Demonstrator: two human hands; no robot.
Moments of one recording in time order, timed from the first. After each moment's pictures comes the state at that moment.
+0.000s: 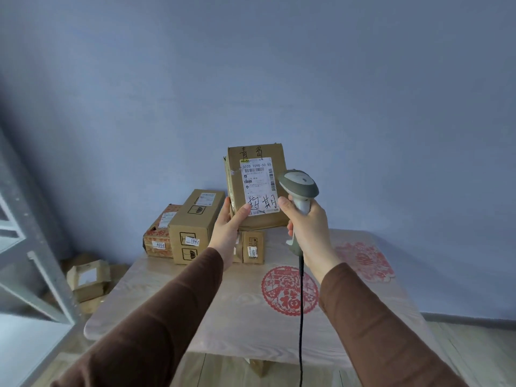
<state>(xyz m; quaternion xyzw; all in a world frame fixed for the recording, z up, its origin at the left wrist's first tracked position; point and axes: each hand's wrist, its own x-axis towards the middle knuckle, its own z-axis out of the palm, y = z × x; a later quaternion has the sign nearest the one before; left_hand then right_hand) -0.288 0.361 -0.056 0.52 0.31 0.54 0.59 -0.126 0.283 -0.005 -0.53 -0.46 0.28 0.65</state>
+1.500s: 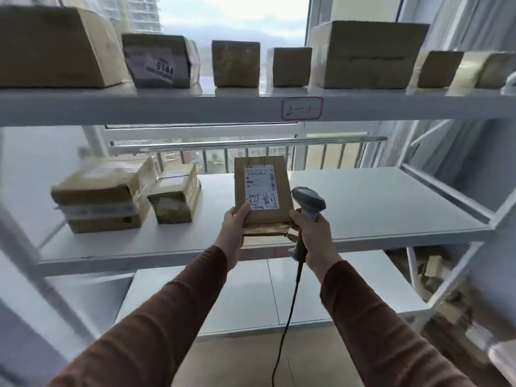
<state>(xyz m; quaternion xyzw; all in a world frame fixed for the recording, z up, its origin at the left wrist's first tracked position) -1.075 -0.122 -0.096 0.07 0.62 0.75 0.21 -0.986 0.033 -0.090 -0.24 -0.57 0.75 0.23</state>
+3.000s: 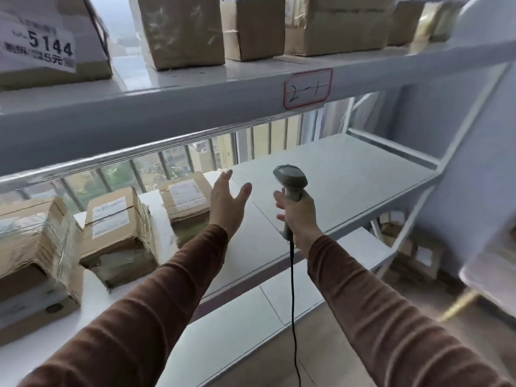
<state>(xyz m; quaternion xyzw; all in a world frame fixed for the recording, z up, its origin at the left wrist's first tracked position) -1.240 -0.060 -0.086 0.33 0.78 0.53 0.06 -1.125 0.052 -0.110 -0.36 -0.58 0.63 0.37</state>
